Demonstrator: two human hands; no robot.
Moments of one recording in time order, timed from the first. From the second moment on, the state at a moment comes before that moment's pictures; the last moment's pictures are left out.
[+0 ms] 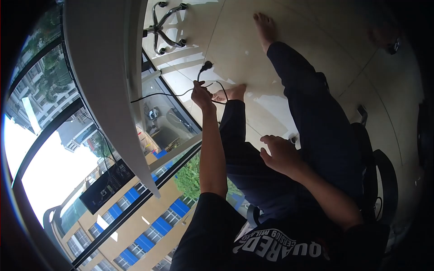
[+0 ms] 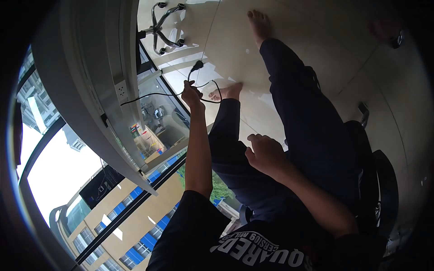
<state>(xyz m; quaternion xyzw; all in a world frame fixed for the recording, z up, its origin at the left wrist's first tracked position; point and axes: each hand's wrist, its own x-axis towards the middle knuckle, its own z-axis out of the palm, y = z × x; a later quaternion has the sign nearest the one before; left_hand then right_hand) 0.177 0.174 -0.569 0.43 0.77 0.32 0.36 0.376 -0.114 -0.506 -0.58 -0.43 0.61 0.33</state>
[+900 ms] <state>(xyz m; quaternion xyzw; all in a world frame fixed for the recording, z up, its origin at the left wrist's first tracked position) 0.181 0.221 -0.687 0.42 0.71 0.21 0.52 0.349 -0.072 -0.490 -0.62 -0.59 0.47 0.20</state>
